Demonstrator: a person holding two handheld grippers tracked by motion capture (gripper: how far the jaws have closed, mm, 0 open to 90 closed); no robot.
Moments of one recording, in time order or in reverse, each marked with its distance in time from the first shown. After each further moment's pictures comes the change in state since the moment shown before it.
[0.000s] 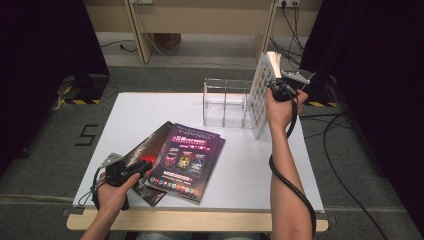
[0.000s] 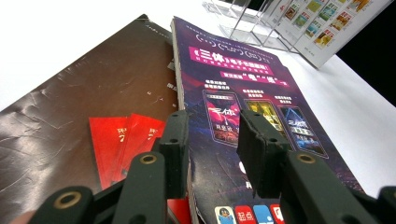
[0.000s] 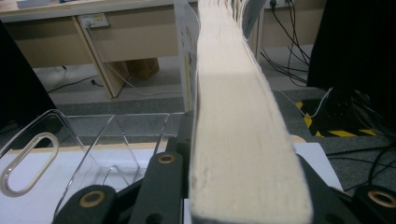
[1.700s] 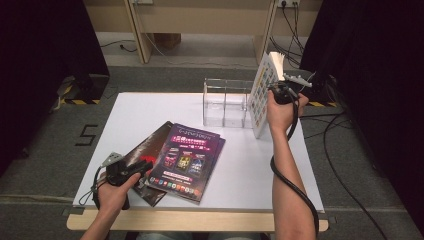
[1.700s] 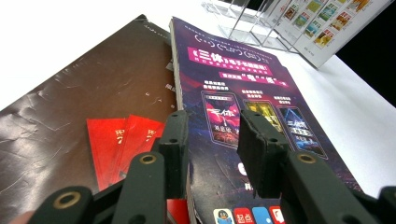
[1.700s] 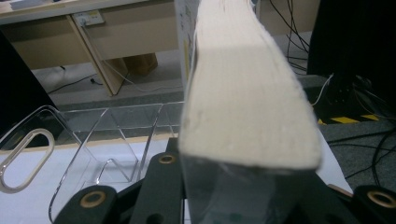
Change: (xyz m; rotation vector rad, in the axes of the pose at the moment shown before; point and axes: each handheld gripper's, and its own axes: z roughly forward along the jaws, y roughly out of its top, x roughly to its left) left arm -0.001 0.001 0.001 0.000 -0.004 0.002; right arm -0.006 -0.008 0.001 0.025 0.000 0.049
